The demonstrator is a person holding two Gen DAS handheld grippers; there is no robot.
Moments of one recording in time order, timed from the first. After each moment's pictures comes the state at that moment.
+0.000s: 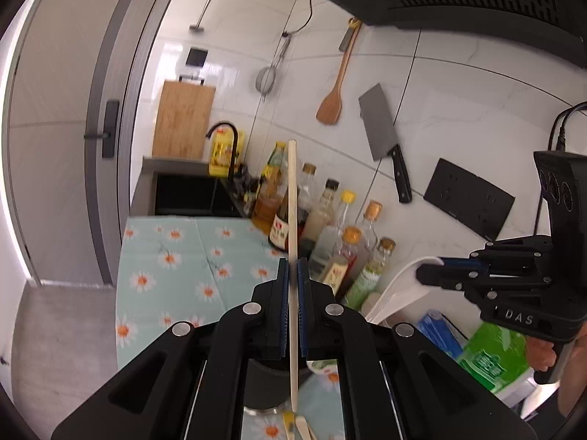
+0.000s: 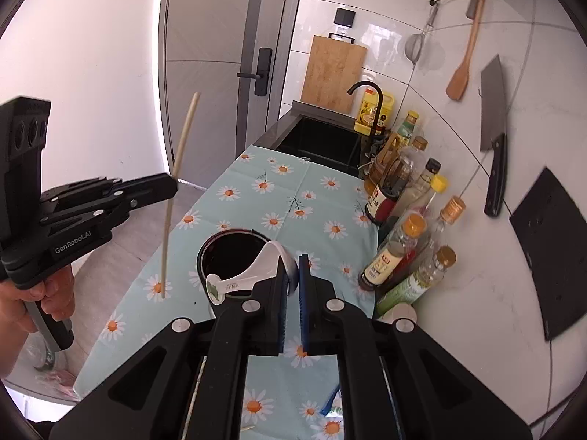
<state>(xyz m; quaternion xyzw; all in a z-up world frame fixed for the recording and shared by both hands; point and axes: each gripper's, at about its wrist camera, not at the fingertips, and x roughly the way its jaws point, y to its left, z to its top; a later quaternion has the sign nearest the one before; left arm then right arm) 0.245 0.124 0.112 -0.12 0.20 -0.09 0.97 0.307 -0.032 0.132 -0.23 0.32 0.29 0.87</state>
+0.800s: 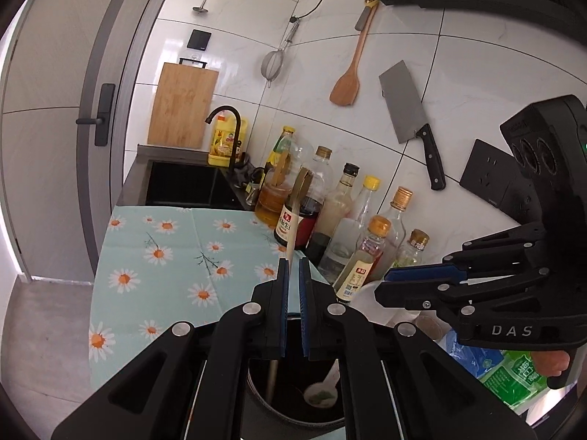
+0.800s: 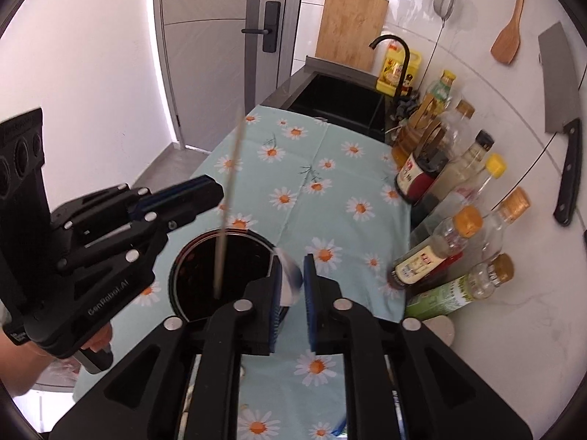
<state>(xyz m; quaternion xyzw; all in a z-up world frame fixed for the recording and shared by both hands) 0.306 0.132 0.047 -0.14 0.21 -0.09 0.96 0.385 0.011 0.068 -0.23 0.41 0.31 0.83</state>
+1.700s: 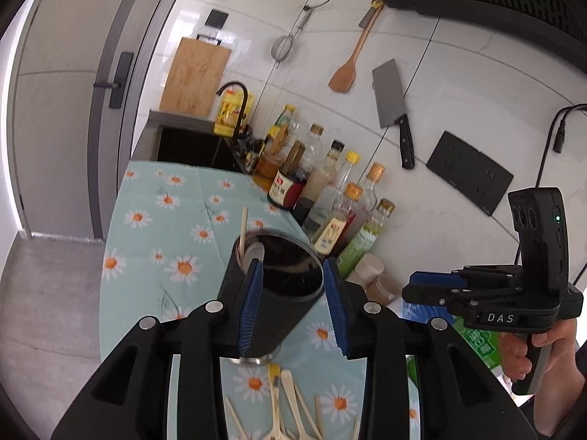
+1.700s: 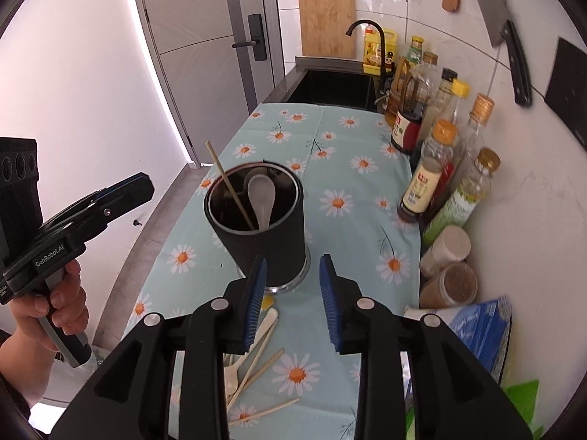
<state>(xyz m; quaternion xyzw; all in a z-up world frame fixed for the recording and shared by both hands) 0.207 0.130 0.053 -0.19 0.26 -0.10 0.94 0.302 -0.079 0.056 -0.13 0.43 0.31 0.84</state>
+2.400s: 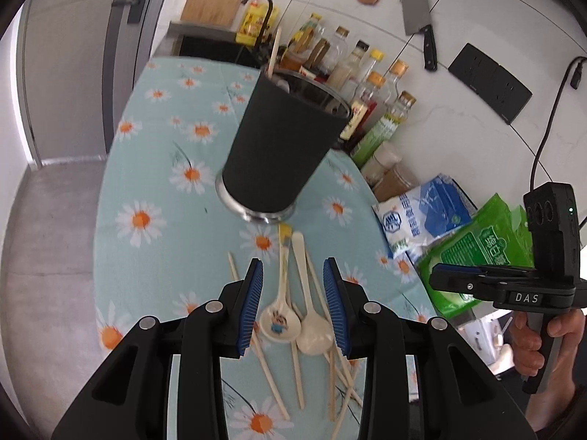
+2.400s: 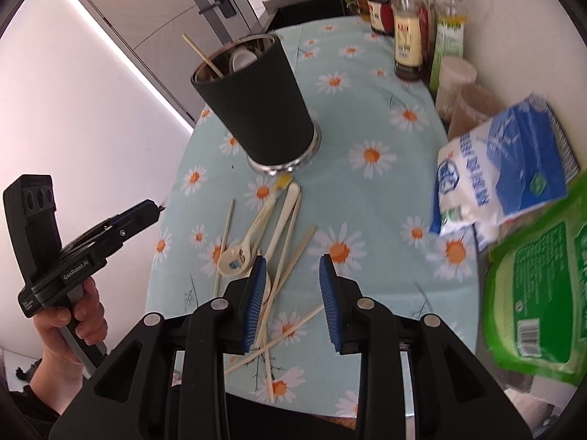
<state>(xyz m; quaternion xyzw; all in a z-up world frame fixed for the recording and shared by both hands) 0.146 0.111 -0.035 -0.21 0.41 -0.10 0.88 0.238 -0.134 -0.033 -0.01 0.57 0.29 0.77</state>
